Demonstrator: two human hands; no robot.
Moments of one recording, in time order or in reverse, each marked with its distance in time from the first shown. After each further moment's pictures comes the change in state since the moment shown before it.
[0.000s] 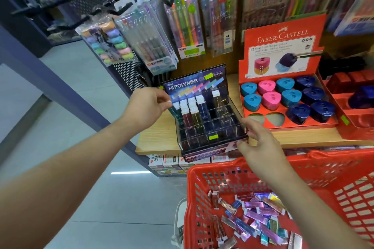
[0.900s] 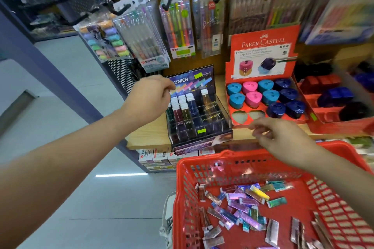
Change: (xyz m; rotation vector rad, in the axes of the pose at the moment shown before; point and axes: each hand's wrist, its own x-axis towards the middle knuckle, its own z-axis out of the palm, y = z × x) left_hand -0.015 0.045 -0.018 0.160 0.074 0.227; right_hand 0.001 0.002 -0.081 -0.534 -0.185 -0.158
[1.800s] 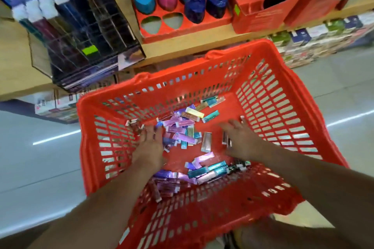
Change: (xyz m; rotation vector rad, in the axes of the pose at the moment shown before) left_hand -0.211 0.123 0.273 -0.013 -0.937 -0.123; right_hand -0.138 0.181 0.133 -0.330 -0.507 0.281
